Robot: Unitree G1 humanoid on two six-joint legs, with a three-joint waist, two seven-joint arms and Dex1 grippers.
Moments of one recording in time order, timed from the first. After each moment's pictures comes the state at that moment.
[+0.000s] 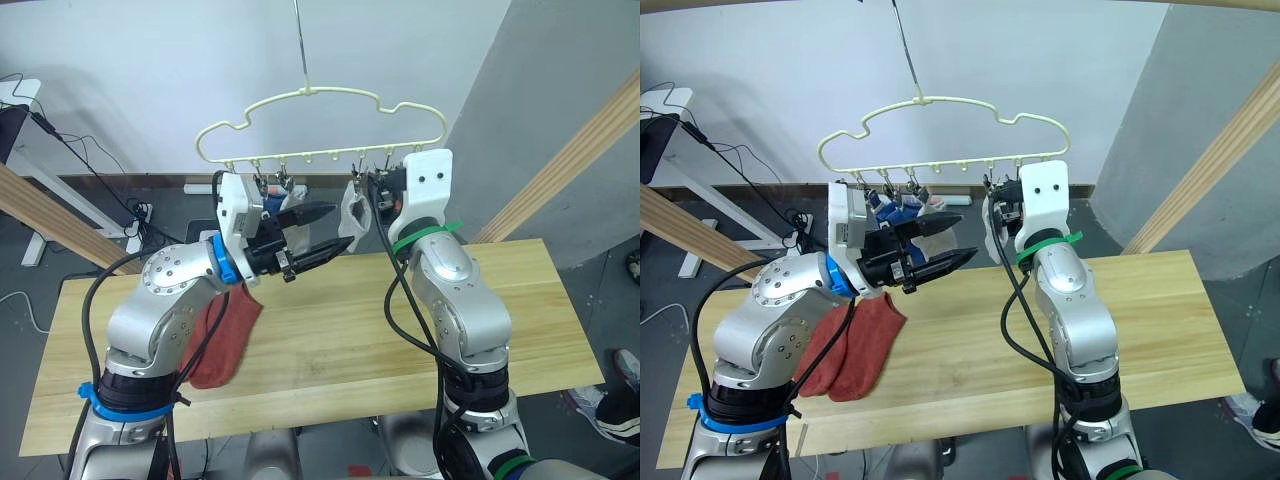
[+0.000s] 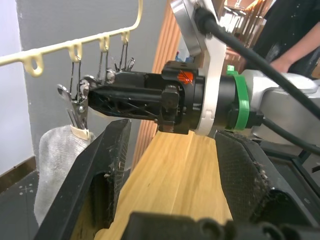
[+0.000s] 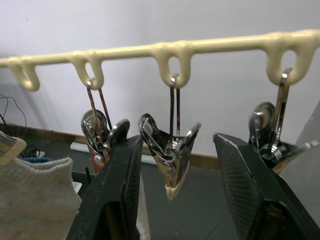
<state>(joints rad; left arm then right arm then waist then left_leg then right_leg) -0.42 0.53 0.01 -0.39 -0.59 0.46 -0.85 -0.55 0.11 0.13 -0.45 -0.06 0.81 -0.01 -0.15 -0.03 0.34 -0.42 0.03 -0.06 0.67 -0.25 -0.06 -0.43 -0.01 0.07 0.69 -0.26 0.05</state>
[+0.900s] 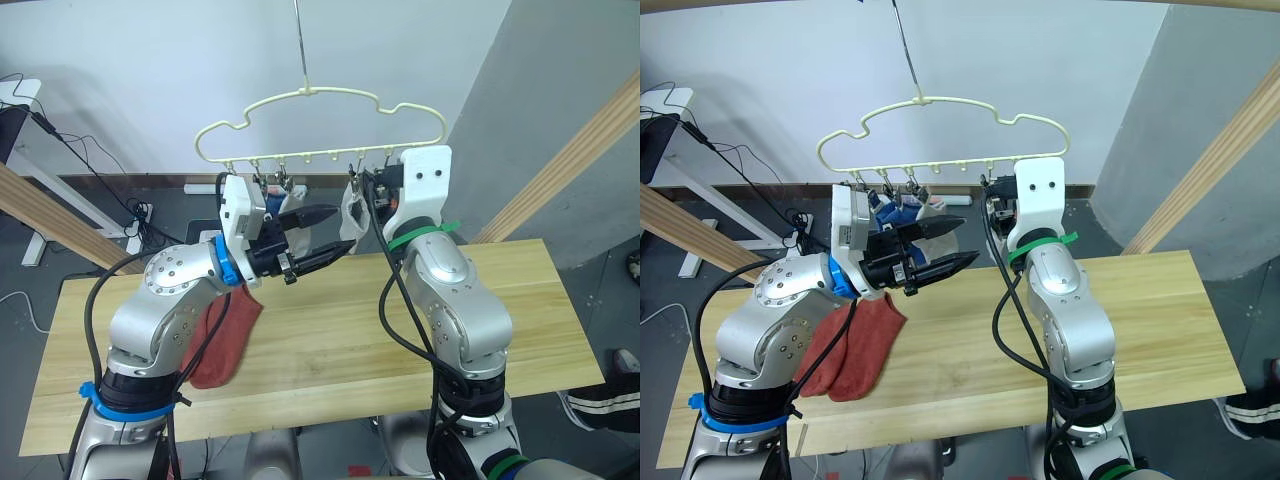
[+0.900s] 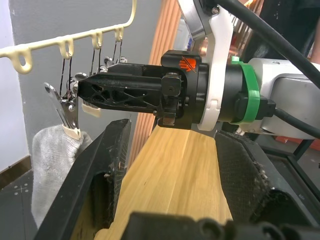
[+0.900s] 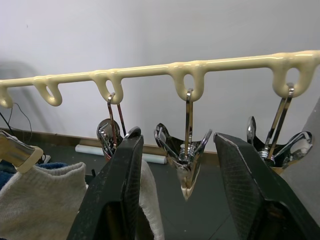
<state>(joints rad) -0.42 0.53 0.01 -0.38 -0.59 0.45 -0.86 -0.56 0.14 0.15 -0.51 -0.03 0.88 -0.08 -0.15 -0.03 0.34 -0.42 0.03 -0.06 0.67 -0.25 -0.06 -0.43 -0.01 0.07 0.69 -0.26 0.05</state>
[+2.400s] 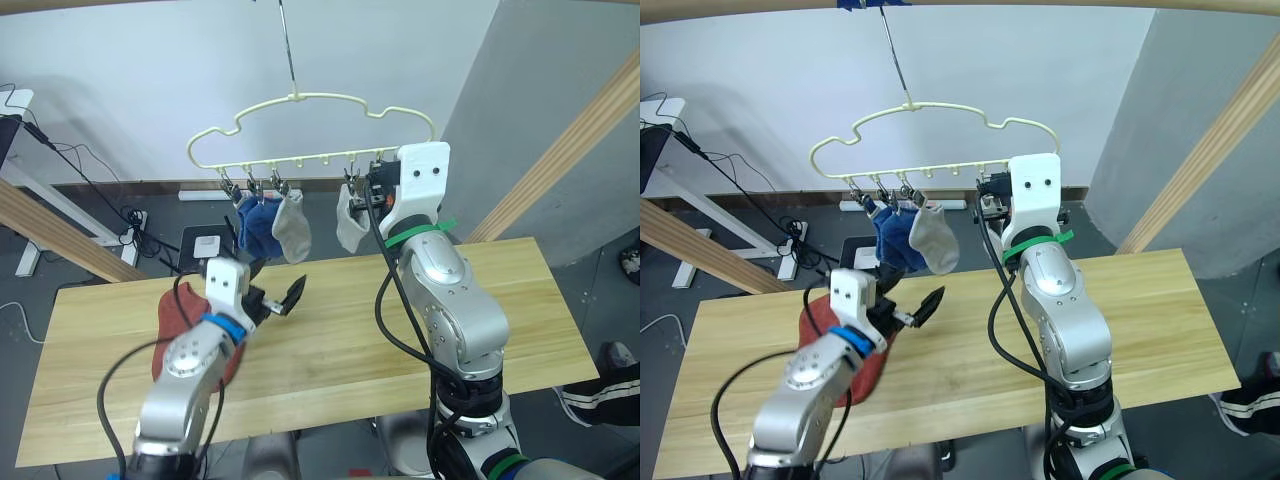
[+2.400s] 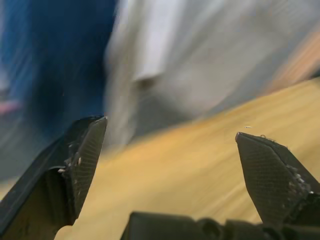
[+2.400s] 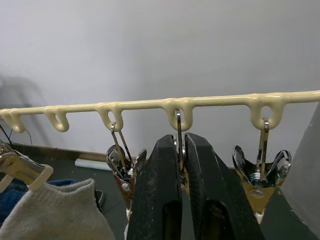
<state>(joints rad) 0.07 0.26 0.04 -0.33 -0.19 0.35 -0.28 -0.56 0.14 0.18 -0.50 -0.01 0.83 -0.09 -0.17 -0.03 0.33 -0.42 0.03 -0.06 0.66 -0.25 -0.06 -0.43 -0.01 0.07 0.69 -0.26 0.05</state>
